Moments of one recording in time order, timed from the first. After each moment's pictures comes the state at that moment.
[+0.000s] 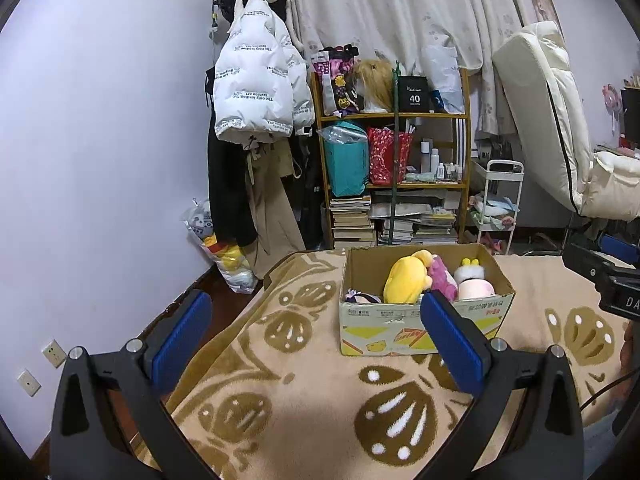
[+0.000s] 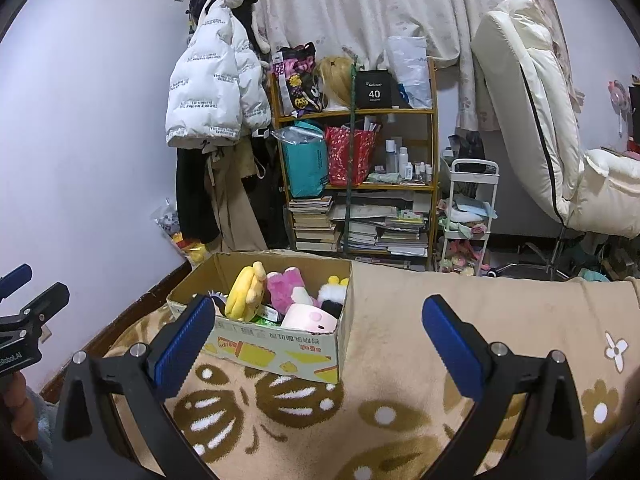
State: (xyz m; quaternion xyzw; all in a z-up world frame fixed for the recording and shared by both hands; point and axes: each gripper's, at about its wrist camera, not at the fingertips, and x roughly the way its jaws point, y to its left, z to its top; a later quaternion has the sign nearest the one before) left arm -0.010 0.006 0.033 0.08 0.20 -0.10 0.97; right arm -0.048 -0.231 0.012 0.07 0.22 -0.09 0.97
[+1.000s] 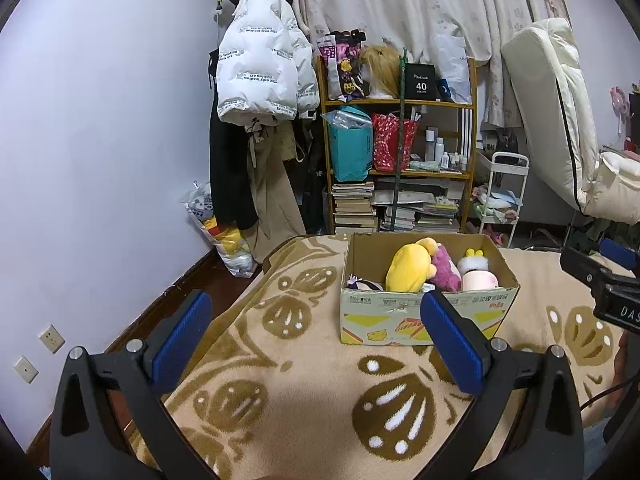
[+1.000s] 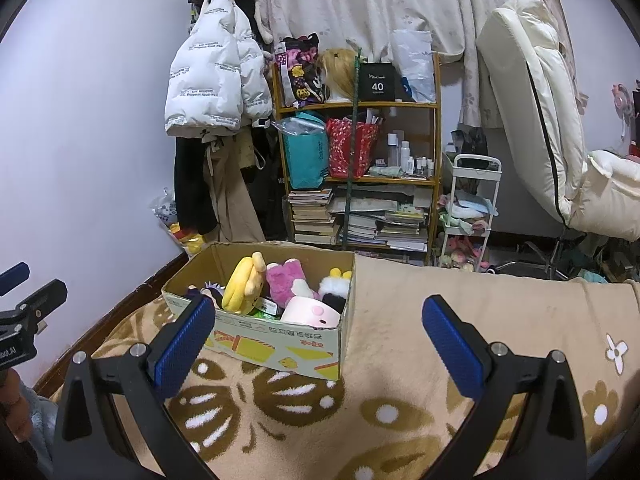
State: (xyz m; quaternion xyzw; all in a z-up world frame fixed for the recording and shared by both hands) left arm 0.001 0.010 0.024 0.07 0.23 -0.09 0.97; right arm -0.039 -0.224 0.004 0.06 0.23 -0.09 0.97
